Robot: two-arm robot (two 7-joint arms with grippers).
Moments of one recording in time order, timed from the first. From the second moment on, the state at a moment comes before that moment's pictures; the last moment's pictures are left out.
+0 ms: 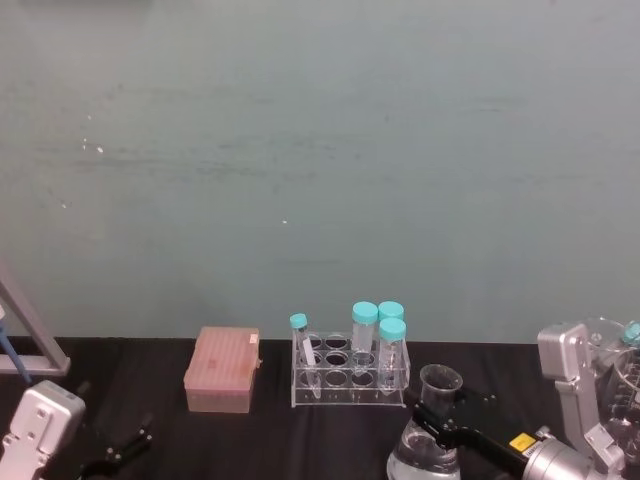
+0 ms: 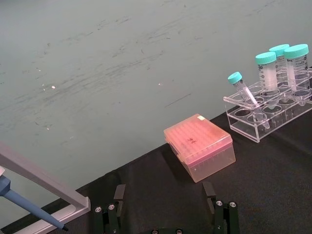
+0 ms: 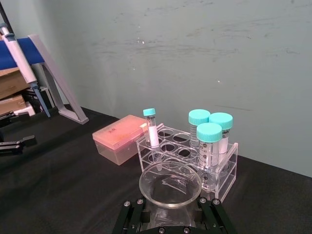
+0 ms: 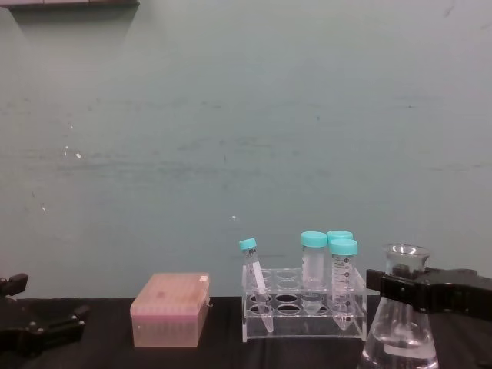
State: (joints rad) left arm -0.20 0.60 0.45 -1.41 -0.25 -0.12 0.03; right arm 0.35 0.39 -0.35 -1.26 0.48 0.03 0.47
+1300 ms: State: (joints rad) left arm -0.20 0.60 0.45 -1.41 -0.25 -0.12 0.03; right arm 0.32 0.42 -0.33 -1.31 0.53 0.03 0.51
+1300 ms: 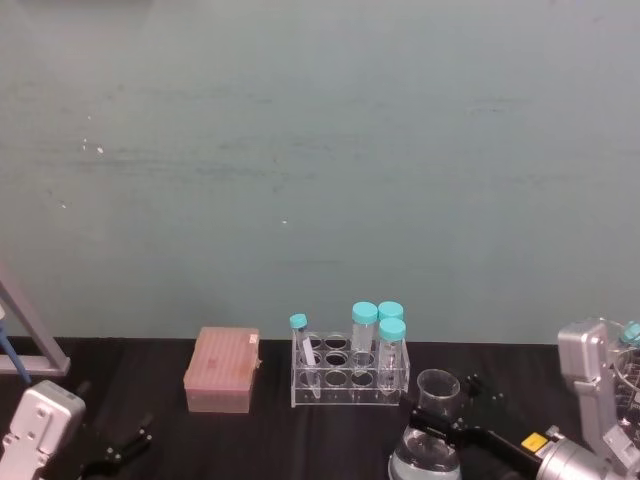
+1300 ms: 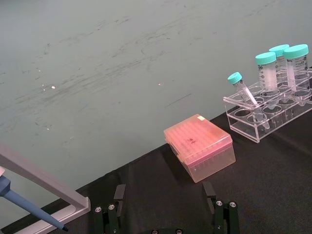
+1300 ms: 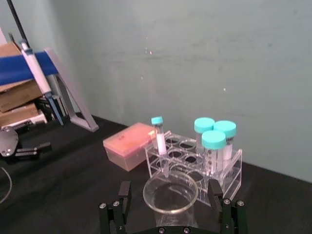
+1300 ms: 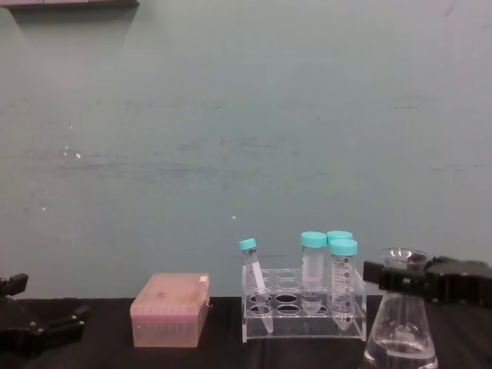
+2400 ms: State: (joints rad) left arm -0.20 0.60 0.45 -1.41 -0.25 -0.12 0.03; right arm 0.23 0.37 -0.19 -1.33 0.34 -0.05 0.11
